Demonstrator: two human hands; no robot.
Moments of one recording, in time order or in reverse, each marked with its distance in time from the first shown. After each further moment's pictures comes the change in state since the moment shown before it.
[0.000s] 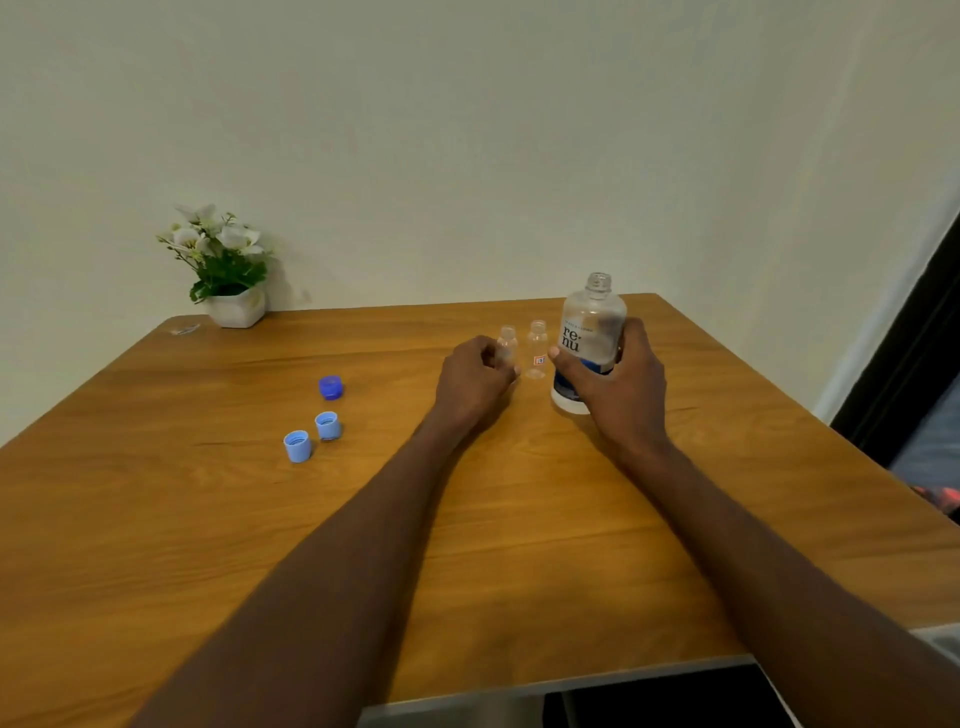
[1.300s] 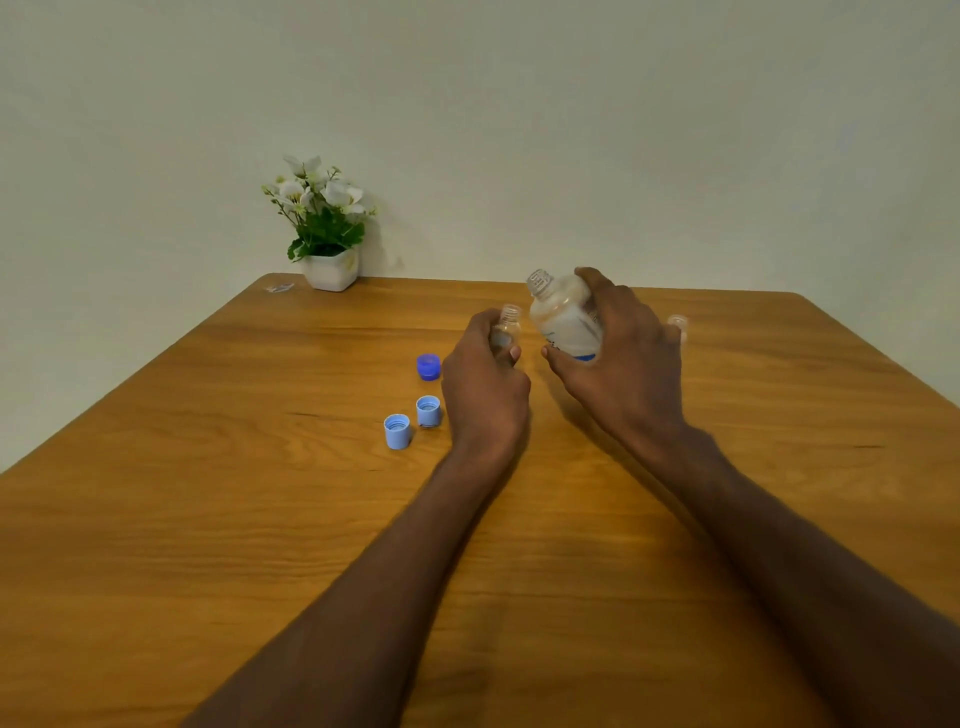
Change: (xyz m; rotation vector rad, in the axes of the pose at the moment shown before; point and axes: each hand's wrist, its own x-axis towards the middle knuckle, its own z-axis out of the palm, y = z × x) left_hand -0.027 -0.036 -0.070 -0.115 0.468 -0.029; right_hand 0.006 -0.050 0.115 -0.348 -0.220 -0.339
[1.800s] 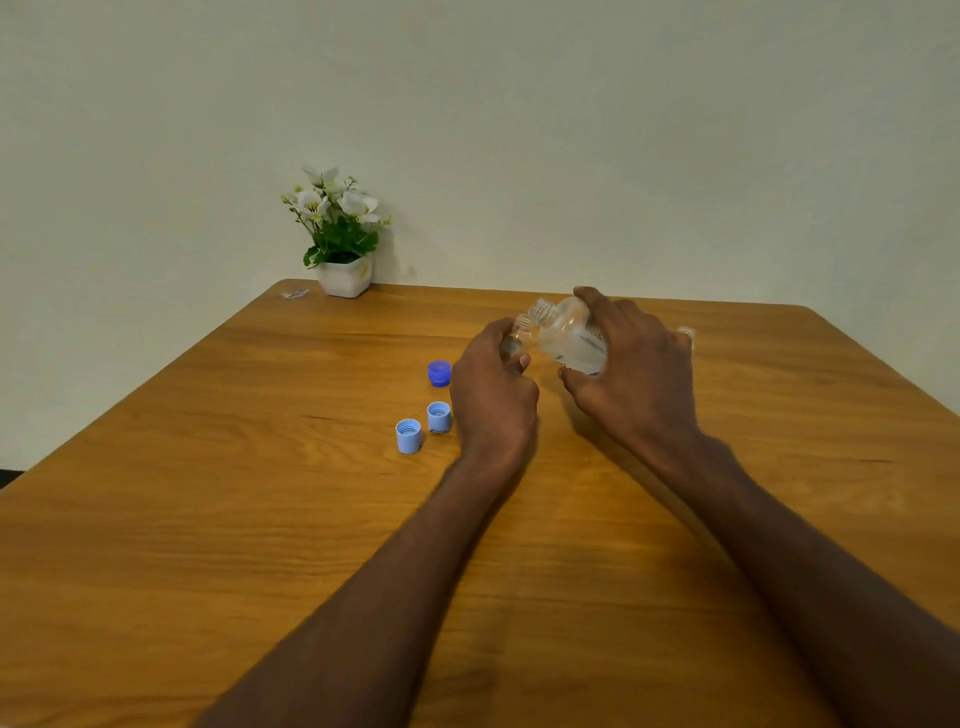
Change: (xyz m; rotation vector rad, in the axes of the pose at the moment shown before) left_hand -0.005 0.009 -0.006 0.083 0.012 0.014; right_hand -0.002 -0.005 -0.011 -0.125 -0.091 -0.021
